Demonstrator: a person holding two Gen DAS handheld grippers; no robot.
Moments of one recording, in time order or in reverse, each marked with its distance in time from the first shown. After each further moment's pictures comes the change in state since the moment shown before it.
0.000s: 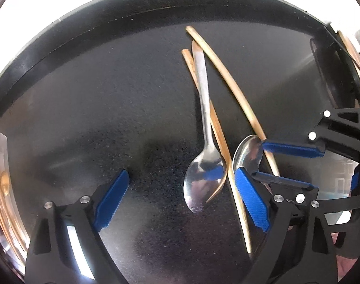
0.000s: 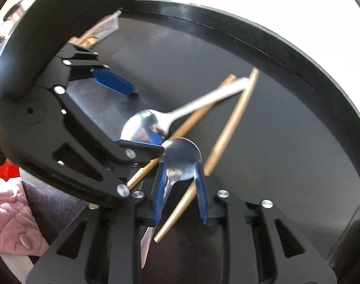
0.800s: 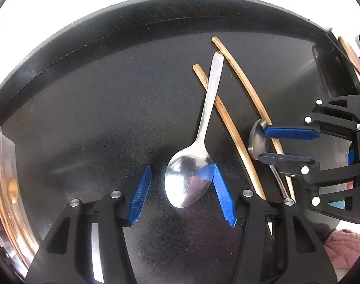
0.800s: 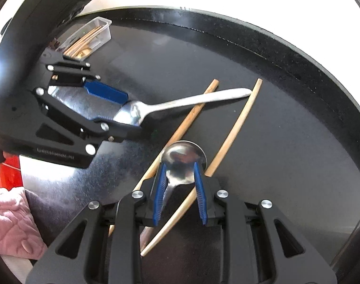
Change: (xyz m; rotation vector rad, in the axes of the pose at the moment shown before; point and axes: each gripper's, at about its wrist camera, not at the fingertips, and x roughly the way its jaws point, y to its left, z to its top) left arm -0.008 0.037 -0.008 -0.006 -0.040 0.006; right arm -0.007 -0.043 0.005 0.050 -0.019 0.058
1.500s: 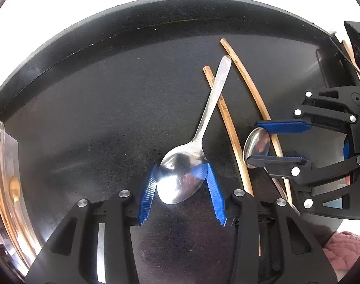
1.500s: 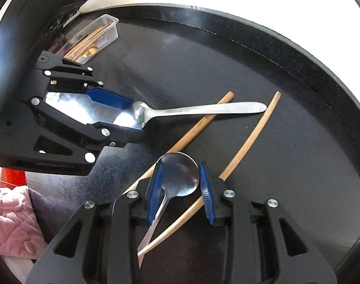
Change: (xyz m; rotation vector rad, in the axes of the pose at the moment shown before) left arm 0.013 -0.004 0.000 -0.027 -0.008 0.023; right arm 0.017 0.003 0.016 -0.043 0.026 0.051
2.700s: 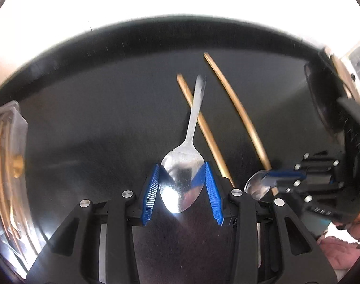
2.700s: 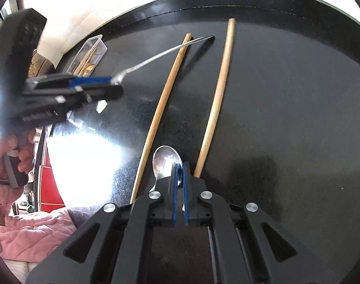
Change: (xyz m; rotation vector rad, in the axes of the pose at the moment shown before) left arm -0.040 0.013 -0.024 -0.045 -0.062 -0.048; right arm -0.014 0.007 -0.063 0.354 -0.007 0.128
